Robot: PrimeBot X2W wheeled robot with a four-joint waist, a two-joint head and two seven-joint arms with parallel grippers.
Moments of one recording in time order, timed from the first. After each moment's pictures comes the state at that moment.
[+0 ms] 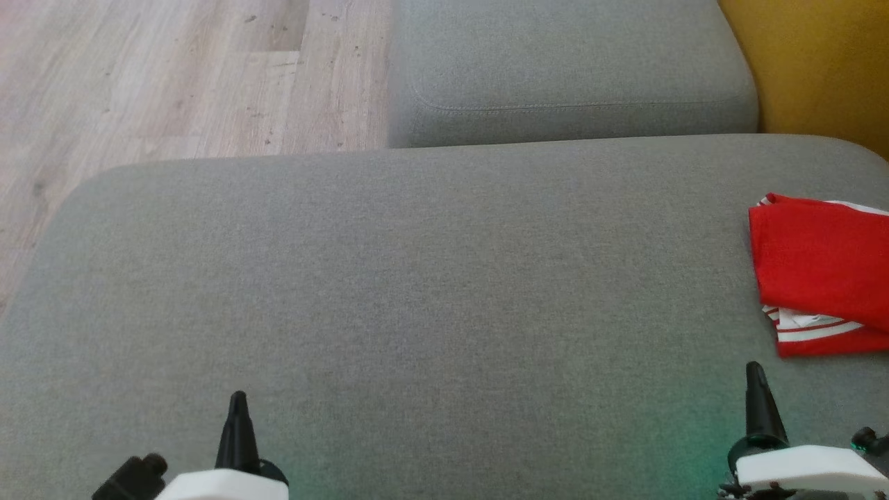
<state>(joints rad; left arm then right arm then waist) 0.10 0.07 -0.18 0.22 -0.94 0.01 -0.10 0.13 -0.05 -0.02 0.24 0.96 0.13 -0.08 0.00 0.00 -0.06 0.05</state>
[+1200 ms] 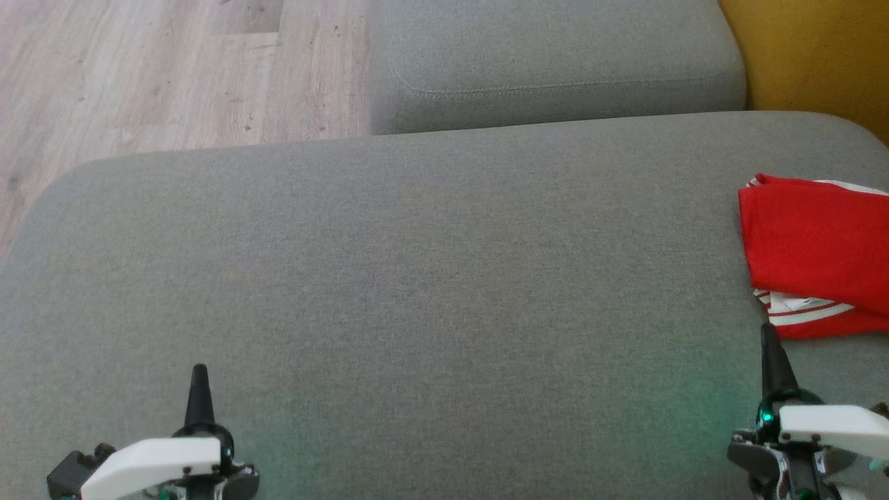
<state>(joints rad) 0.01 0.07 -0.06 0.25 -1.36 -0.07 0.01 0.03 -0.05 -0.07 0.26 1.36 0.13 0.02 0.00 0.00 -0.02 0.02</state>
